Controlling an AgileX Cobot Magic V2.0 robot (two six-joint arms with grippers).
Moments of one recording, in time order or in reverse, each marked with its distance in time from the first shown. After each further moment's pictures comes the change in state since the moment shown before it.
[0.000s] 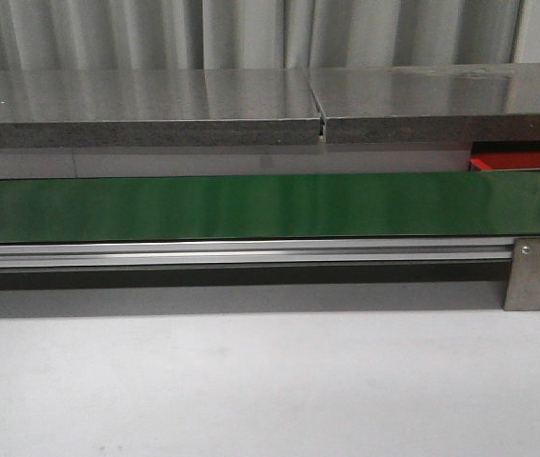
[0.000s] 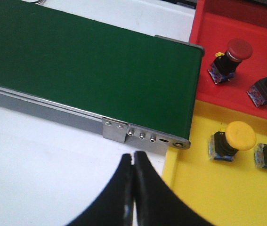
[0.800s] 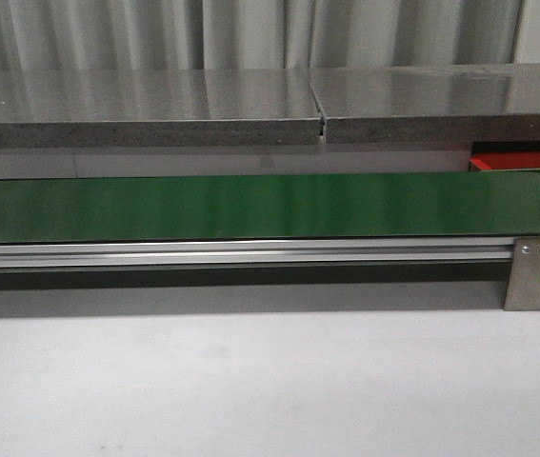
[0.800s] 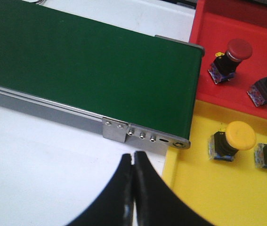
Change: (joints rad) left arm 0.000 0.032 -0.004 -0.004 0.031 0.000; right arm 0.000 0.000 0.000 0.000 0.000 0.000
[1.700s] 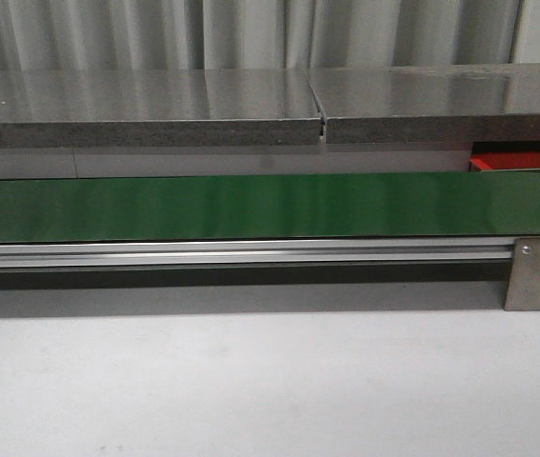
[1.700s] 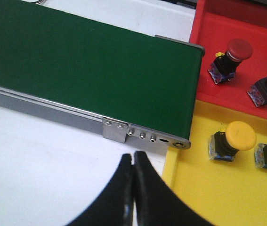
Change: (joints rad) left arm 0.112 -0.055 -0.161 -0.070 0.075 -0.080; right arm 0.000 0.000 0.000 0.000 0.000 0.000
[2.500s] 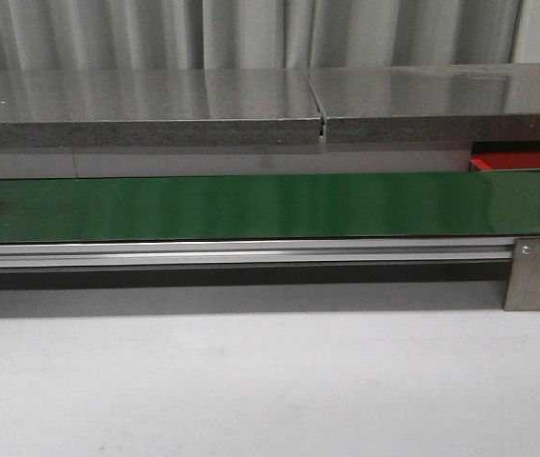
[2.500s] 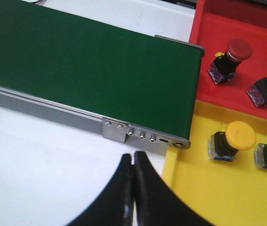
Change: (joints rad) left arm 0.277 0.162 0.000 0.005 -0.113 -0.035; right arm 0.000 0.000 0.000 0.000 0.000 0.000
